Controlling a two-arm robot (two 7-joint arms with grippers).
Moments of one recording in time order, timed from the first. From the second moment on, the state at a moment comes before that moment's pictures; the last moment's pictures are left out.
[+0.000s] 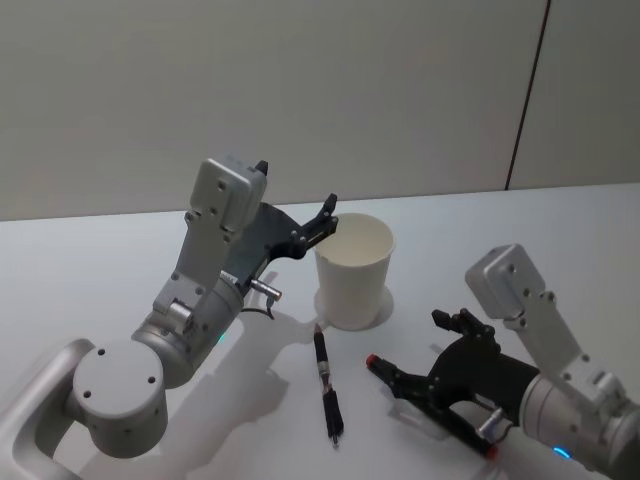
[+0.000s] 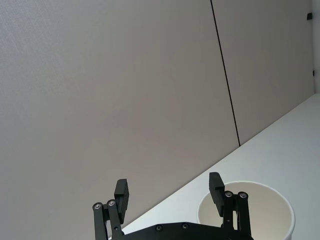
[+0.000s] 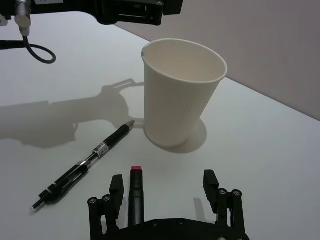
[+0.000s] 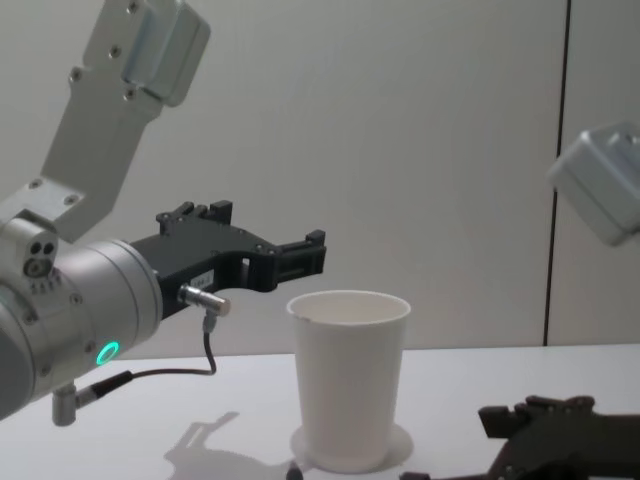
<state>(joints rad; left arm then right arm) -0.24 0.38 0.45 -1.63 -0.20 0.01 -0.01 0.00 0.37 -0.38 -1.86 0.06 0.46 0.35</state>
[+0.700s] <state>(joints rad) -0.24 0.38 0.45 -1.63 -0.20 0.01 -0.01 0.00 0.34 -0.38 -1.89 0.10 0.65 0.33</state>
